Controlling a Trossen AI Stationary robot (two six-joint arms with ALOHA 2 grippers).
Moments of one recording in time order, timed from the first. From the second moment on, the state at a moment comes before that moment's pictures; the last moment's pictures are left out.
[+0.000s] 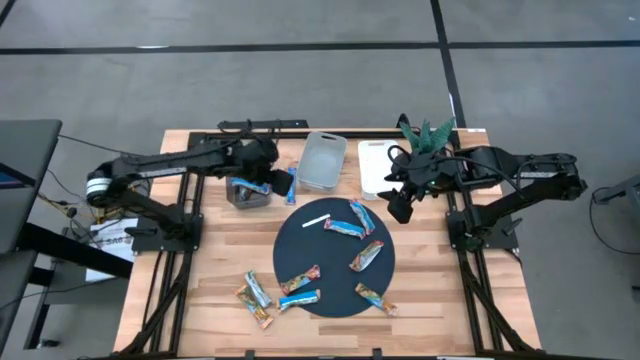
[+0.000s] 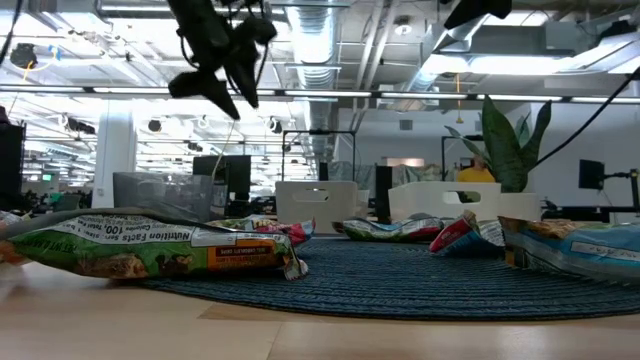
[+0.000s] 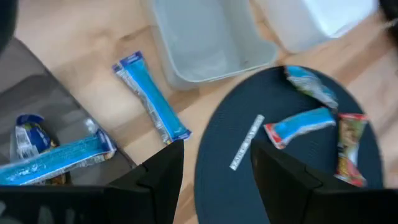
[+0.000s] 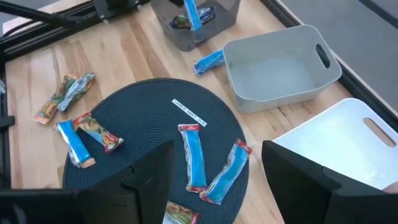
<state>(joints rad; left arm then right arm) 0.29 1.35 1.17 -0.79 -0.08 -0.76 0.09 1.18 1.37 -1.02 0.26 0.42</state>
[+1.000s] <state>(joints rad) 0.29 1.73 1.17 -0.69 -0.11 -0.80 0.02 1.18 1.37 -1.07 0.26 0.33</state>
